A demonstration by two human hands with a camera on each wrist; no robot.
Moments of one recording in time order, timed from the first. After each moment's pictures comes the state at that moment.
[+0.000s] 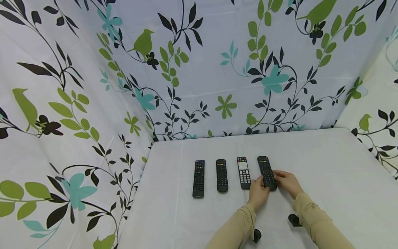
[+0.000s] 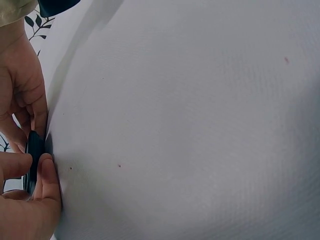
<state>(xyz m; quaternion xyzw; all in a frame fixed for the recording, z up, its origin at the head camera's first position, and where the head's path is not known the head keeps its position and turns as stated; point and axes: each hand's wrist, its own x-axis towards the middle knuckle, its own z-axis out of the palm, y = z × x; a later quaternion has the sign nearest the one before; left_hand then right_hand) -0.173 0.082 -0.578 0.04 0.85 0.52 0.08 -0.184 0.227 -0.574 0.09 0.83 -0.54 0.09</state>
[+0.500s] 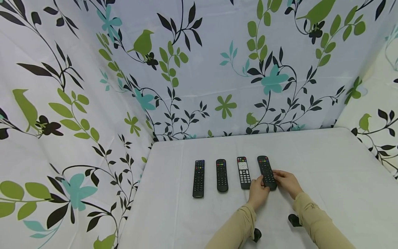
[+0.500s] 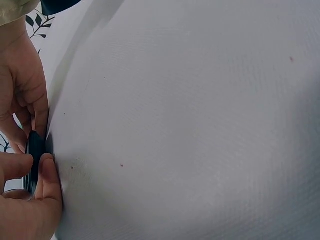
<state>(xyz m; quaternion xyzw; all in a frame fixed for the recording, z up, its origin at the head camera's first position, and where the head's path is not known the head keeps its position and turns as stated) -0.174 0.084 -0.577 0.04 0.85 0.51 0.07 -0.183 0.225 -0.571 0.10 0.84 -0.53 0.09</state>
